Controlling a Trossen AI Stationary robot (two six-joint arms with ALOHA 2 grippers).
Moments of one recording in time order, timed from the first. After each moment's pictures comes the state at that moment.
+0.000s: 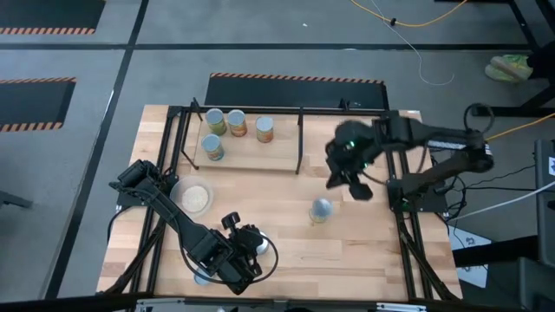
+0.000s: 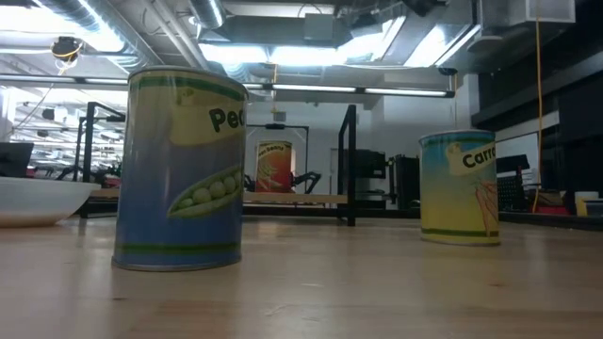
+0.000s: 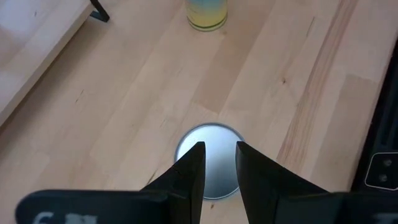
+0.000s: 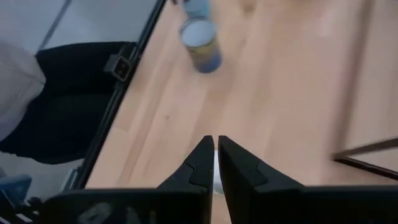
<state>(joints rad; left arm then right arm) -0.68 1.89 1.71 -1.08 -0.61 -1.07 -0.02 1.35 1.50 -1.09 -0.41 -0.15</state>
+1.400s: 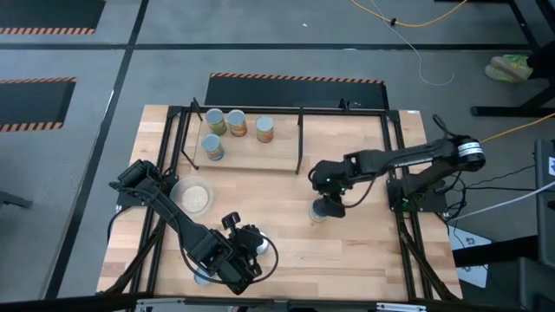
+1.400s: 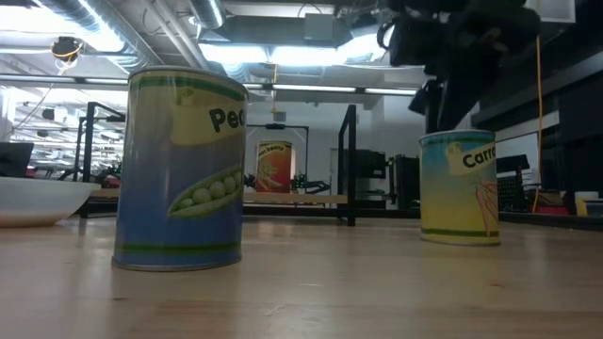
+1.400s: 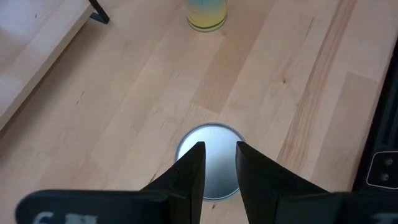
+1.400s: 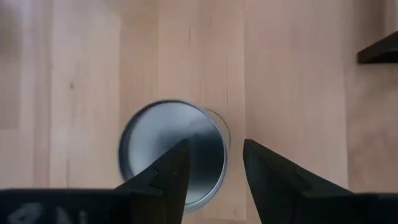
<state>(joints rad) -0.68 1.89 1.71 -1.08 -0.61 -1.06 0.07 1.45 1.01 -0.71 -0.14 0.15</state>
